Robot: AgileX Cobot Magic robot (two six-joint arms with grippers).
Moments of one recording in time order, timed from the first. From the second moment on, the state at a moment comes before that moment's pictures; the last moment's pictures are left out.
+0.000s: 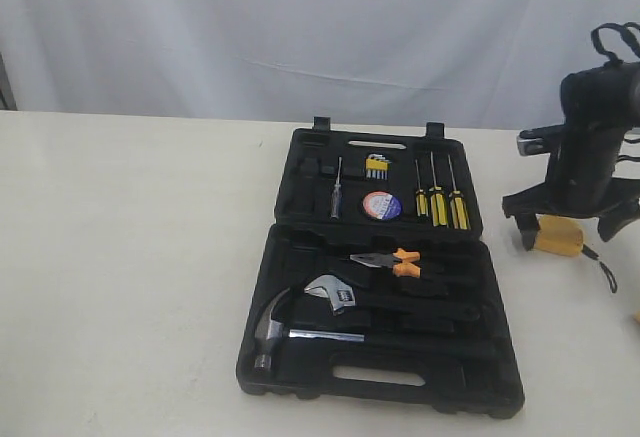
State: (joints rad) left arm 0.06 0.00 0.00 0.00 0.35 0.01; right arm -0.39 2.26 -1.64 -0.25 0.94 0.12
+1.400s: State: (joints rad) left arm 0.06 0.00 0.00 0.00 0.35 0.01; right arm -0.38 2.25 -1.64 -0.01 0.93 -0.02
